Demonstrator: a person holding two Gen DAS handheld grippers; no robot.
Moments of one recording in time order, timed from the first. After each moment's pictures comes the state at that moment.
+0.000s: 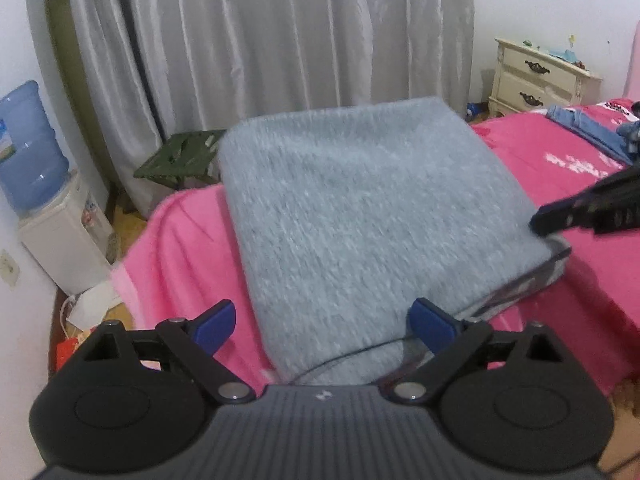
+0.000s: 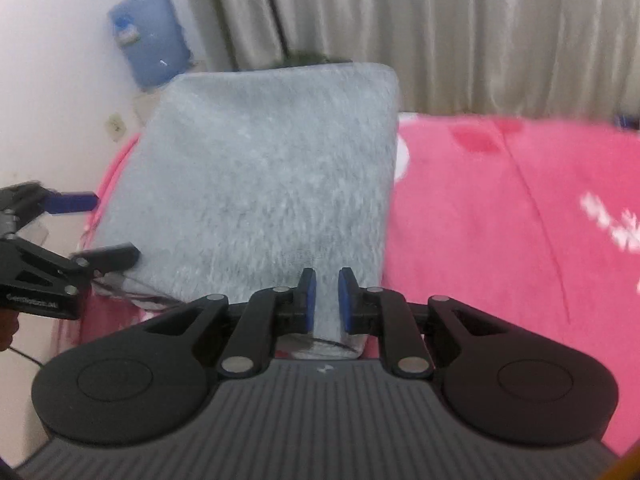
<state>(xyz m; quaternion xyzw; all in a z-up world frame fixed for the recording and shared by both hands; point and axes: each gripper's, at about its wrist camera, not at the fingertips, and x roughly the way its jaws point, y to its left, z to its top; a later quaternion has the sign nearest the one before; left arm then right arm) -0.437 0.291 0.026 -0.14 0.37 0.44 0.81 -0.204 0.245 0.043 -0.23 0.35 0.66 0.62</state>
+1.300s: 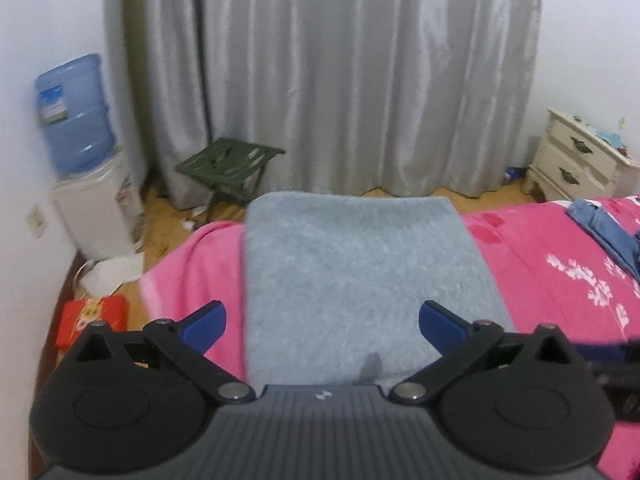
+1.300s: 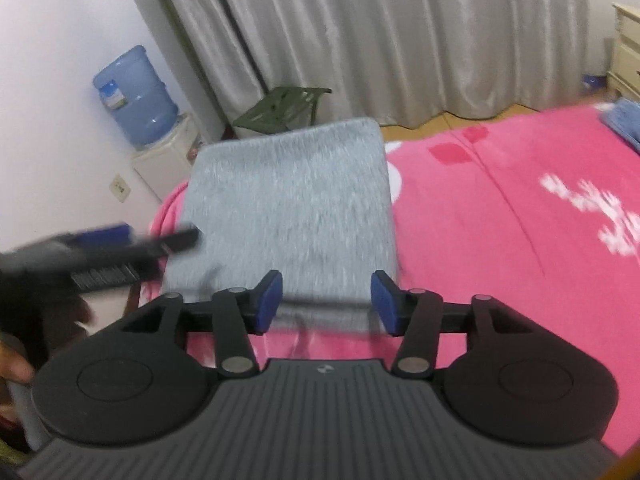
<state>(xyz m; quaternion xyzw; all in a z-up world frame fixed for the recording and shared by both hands) -0.432 0.280 0.093 -0.22 0.30 0.51 0.77 -0.236 0.185 0.088 -0.15 0.40 0.62 0.66</state>
